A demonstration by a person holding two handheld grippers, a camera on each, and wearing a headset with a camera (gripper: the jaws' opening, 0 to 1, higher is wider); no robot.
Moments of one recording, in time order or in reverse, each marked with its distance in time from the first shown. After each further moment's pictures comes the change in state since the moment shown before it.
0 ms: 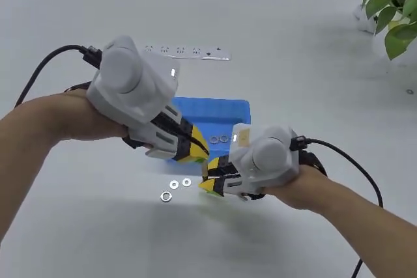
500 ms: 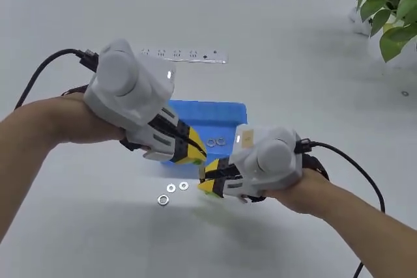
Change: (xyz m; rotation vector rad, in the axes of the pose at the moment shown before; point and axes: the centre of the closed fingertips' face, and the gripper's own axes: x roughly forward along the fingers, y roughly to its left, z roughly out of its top) left arm 0.000 0.001 -0.001 -0.001 0.003 -0.001; right arm -0.008 0.000 0.005 0.022 -0.032 -0.009
